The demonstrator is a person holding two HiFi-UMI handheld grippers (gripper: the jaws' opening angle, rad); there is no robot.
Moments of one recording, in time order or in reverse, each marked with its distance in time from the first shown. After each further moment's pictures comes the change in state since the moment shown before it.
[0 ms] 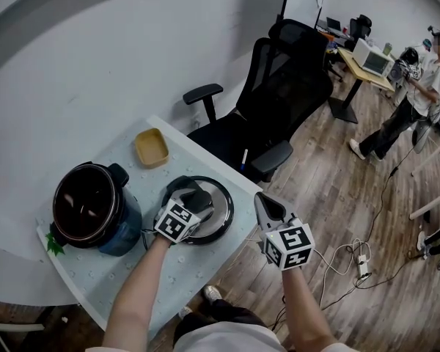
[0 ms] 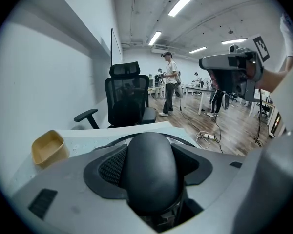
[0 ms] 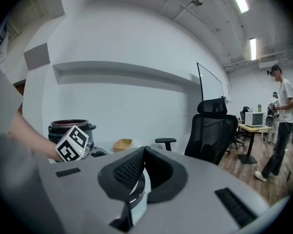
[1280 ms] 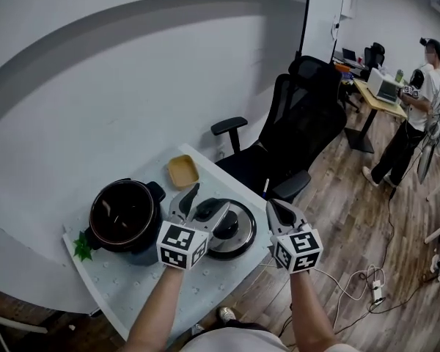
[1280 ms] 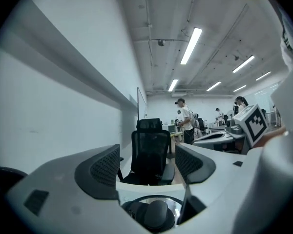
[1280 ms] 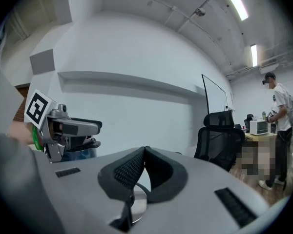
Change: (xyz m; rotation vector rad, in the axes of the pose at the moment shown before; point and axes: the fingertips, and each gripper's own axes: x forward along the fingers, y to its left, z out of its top) left arm -0.188 0.008 0.153 -0.079 -0.544 0.307; right arm 0.006 0.031 0.062 -0.025 -0.120 0.029
